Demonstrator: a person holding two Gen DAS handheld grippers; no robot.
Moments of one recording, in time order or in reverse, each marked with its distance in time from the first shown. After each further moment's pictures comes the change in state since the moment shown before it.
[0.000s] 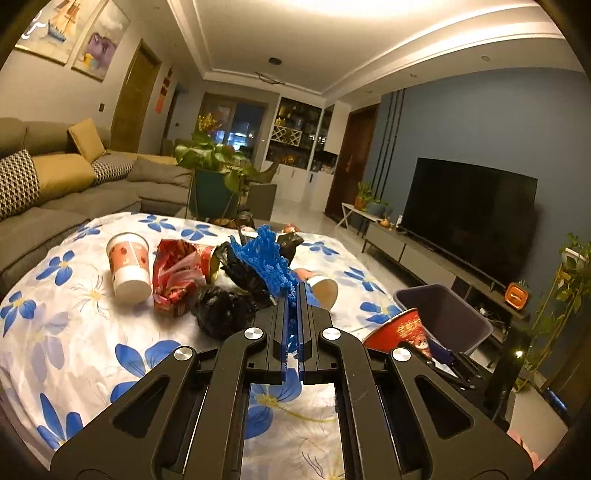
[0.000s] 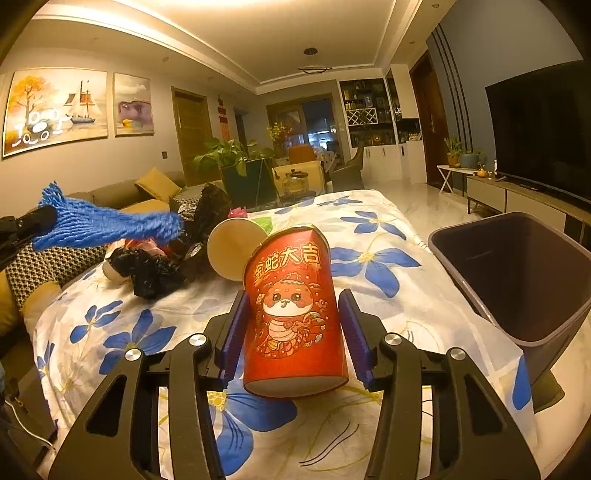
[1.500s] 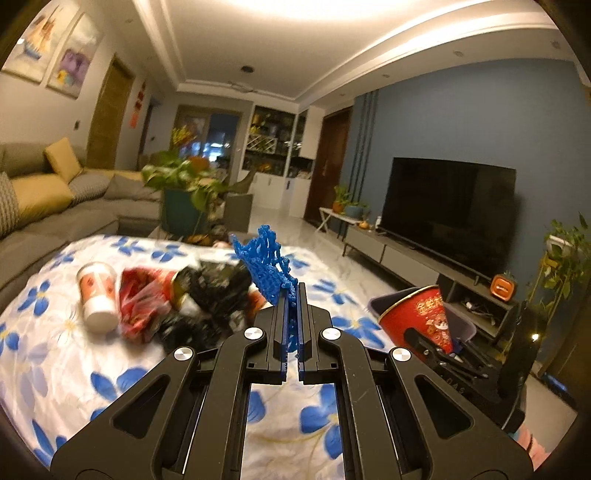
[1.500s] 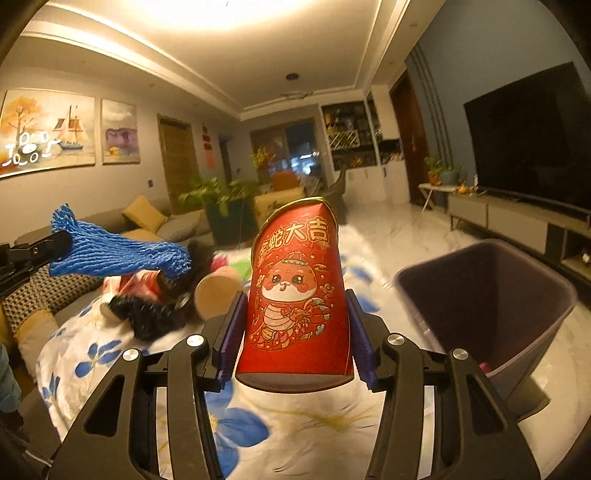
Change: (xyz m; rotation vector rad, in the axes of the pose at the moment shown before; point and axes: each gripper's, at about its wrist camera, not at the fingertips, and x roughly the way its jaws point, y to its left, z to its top) left arm 0.013 -0.040 0.019 0.088 -0.033 -0.092; right arm -0.049 -0.022 0.033 0.035 -0.123 -0.078
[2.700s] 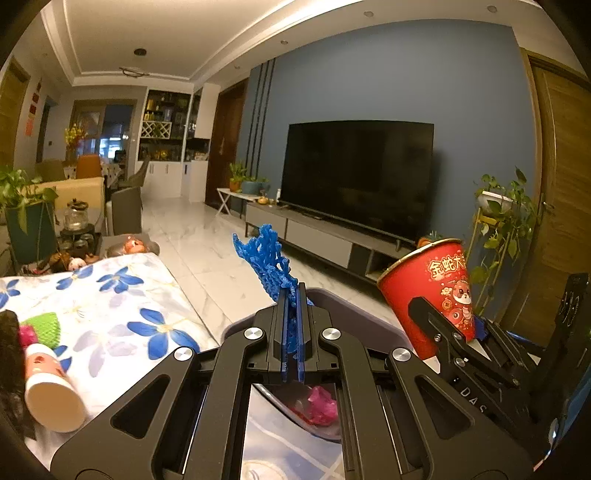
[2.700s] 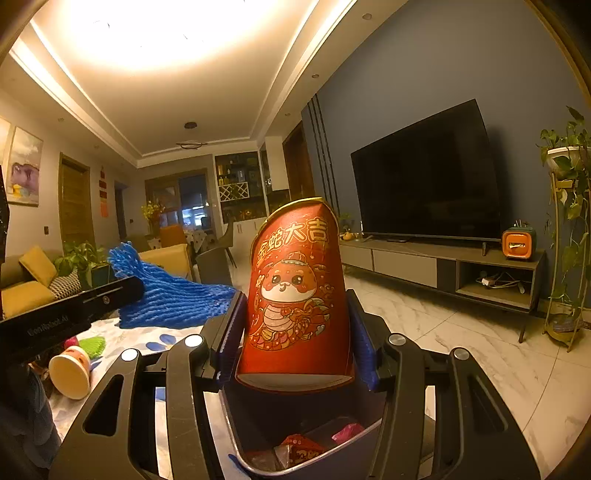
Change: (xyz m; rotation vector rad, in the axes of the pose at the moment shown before) left arm 0.197 -0.170 0.001 0.131 0.106 -0.378; right arm -0.014 -0.100 0.034 0.049 -0.200 -0.443
